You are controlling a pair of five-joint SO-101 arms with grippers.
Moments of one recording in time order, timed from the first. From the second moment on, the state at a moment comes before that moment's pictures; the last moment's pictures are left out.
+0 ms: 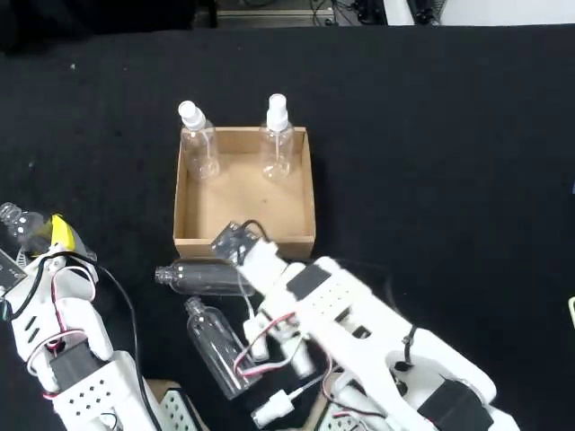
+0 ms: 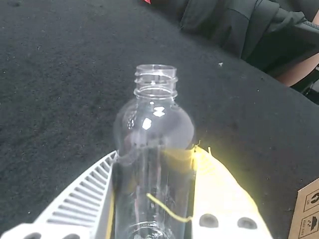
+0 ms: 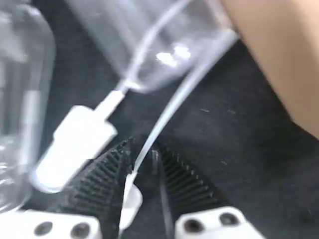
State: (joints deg) left arm -38.5 -103.5 95.8 34.9 13.8; right arm -37.0 -28.7 65.4 54.7 14.3
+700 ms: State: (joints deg) left arm -38.5 -103.5 95.8 34.9 13.8; right arm 23.6 -41.1 57.7 61.0 33.7
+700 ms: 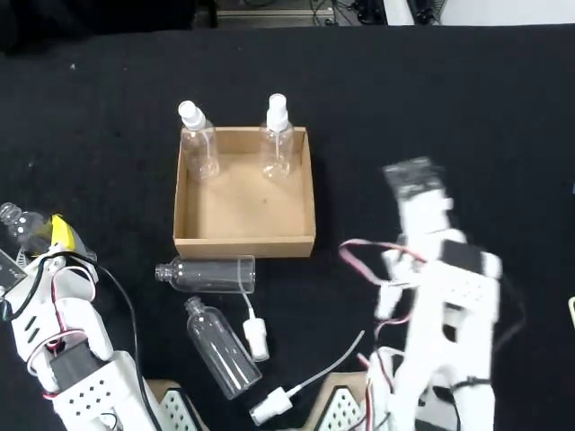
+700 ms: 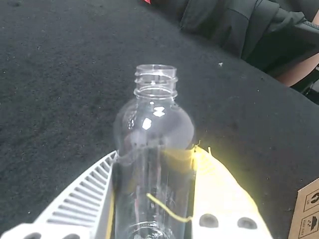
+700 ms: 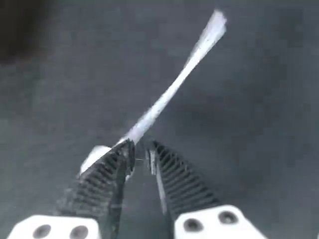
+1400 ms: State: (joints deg) left arm -38.5 -103.5 95.8 34.9 13.8; right arm 33.8 -31.5 48.4 67.5 73.4
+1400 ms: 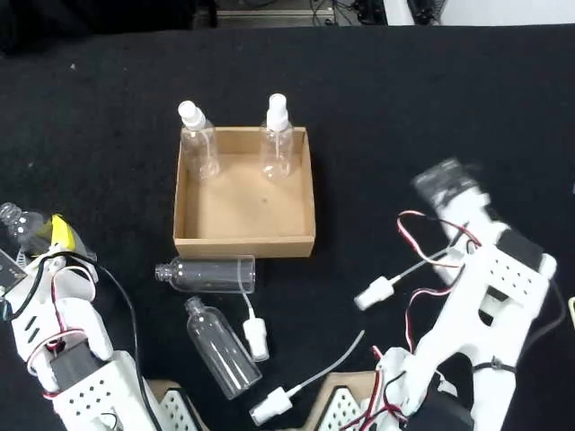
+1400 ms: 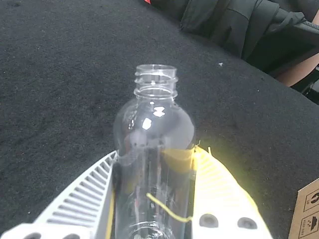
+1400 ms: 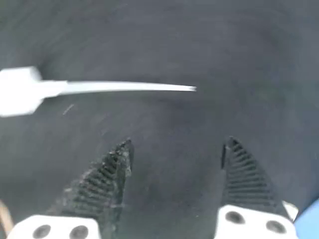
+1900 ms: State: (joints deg) left arm -38.5 -103.5 95.8 34.9 13.8; right arm 13.0 -34.9 54.4 83.8 107.7
